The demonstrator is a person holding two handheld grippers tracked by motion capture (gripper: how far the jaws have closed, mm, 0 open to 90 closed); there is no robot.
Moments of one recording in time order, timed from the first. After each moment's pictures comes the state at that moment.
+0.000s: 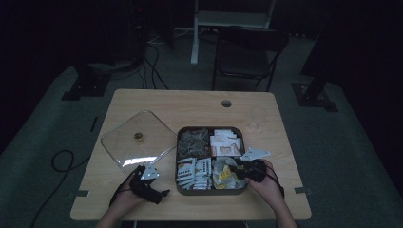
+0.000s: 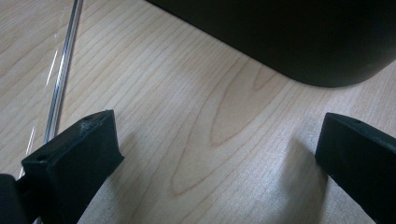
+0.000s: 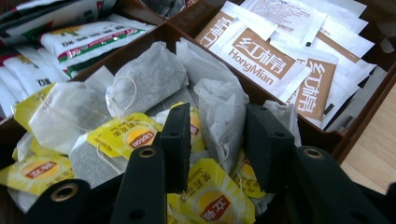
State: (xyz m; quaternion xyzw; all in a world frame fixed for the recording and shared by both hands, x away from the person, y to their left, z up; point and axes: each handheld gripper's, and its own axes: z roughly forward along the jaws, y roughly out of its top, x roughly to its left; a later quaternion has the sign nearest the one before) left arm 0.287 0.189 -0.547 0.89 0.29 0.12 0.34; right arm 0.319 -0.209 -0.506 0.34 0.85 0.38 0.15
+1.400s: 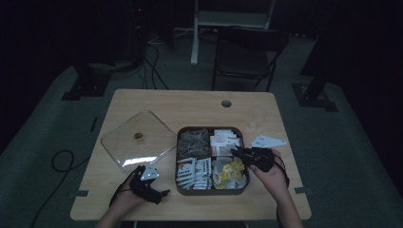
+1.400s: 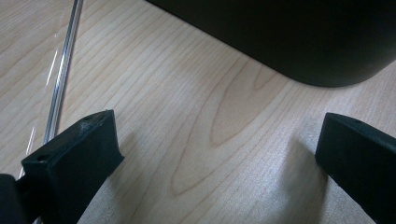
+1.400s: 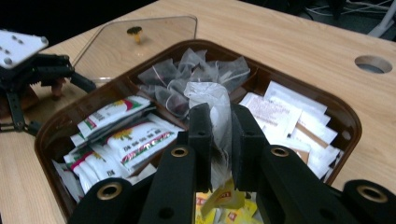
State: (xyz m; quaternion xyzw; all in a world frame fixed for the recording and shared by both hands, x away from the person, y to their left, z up) left arm 0.287 0.189 -0.547 0.88 0.29 0.12 0.34; right arm 0.321 -0.216 -0.439 0.34 0.79 0.48 0.14
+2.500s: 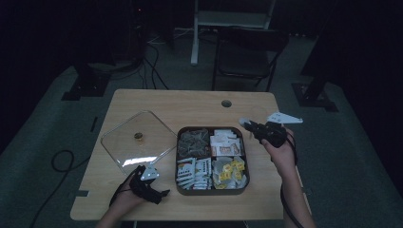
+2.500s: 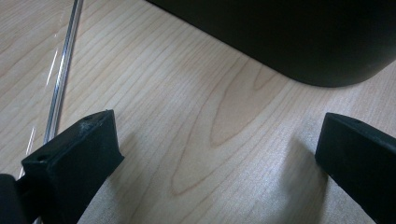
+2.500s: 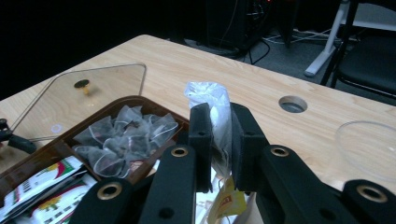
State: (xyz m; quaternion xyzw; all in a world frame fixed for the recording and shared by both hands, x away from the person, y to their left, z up) left arm 0.287 0.189 -0.547 0.89 0.29 0.12 0.34; right arm 0.375 -0.252 -0.407 0.38 0.75 0.51 0.19
